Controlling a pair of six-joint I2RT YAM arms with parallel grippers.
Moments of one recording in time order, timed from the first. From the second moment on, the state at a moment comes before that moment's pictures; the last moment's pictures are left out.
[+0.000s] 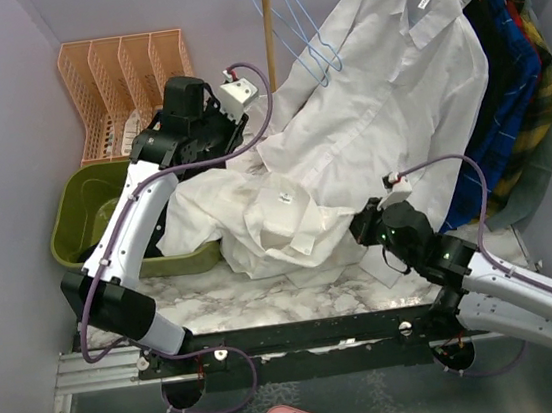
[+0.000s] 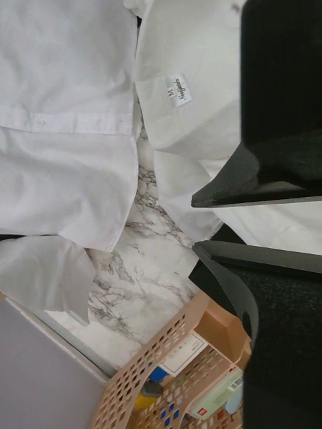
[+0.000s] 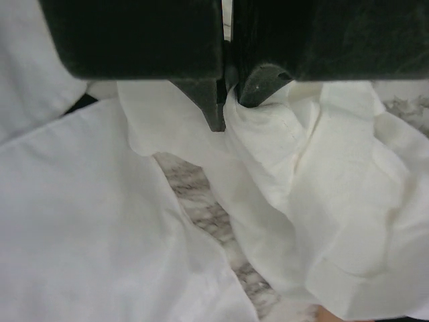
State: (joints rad) left arm -0.40 1.51 1.67 -0.71 0.29 0.36; right arm 0.84 0.78 0.55 -0.14 0.37 0.66
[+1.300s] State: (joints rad) left arm -0.72 1.52 1.67 -1.01 0.01 0.05; right arm 0.68 1.08 1.35 -0.01 0.51 0.11
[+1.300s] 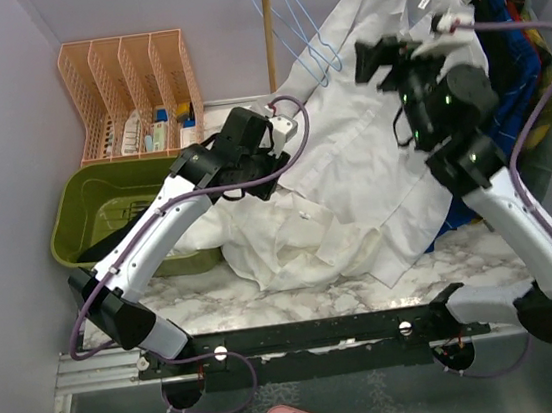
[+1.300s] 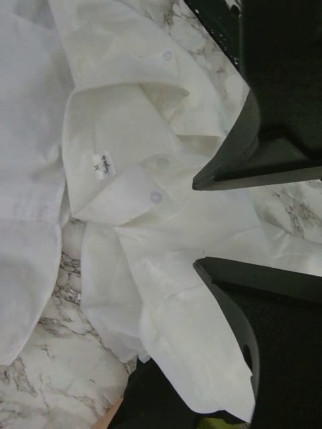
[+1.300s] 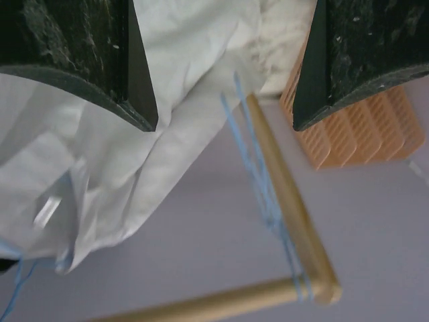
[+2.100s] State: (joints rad) left arm -0.40 1.12 1.25 -0.82 0.17 -0.09; right arm 0.40 1.88 2.26 -0.23 -0.04 0.10
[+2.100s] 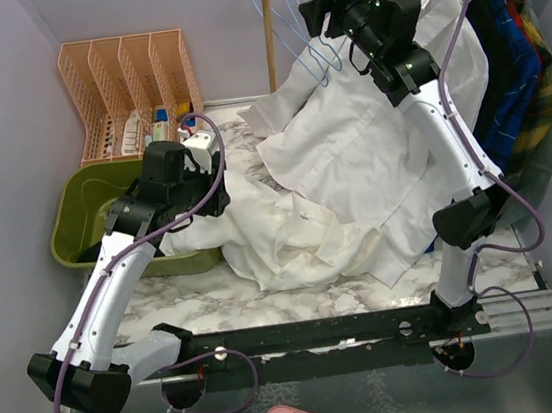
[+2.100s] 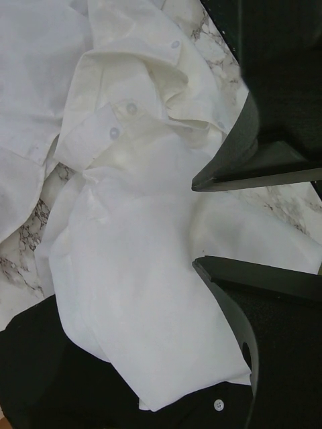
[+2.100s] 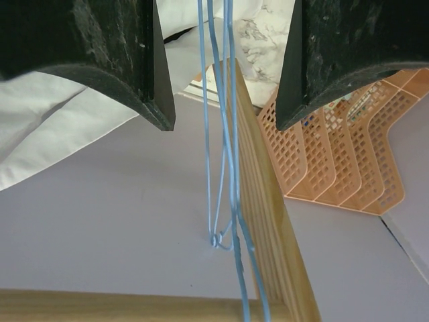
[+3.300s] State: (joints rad) left arm -0.40 1.17 1.23 -0.82 0.30 -0.01; right arm 0.36 1.98 2.22 -0.26 -0.10 0.07
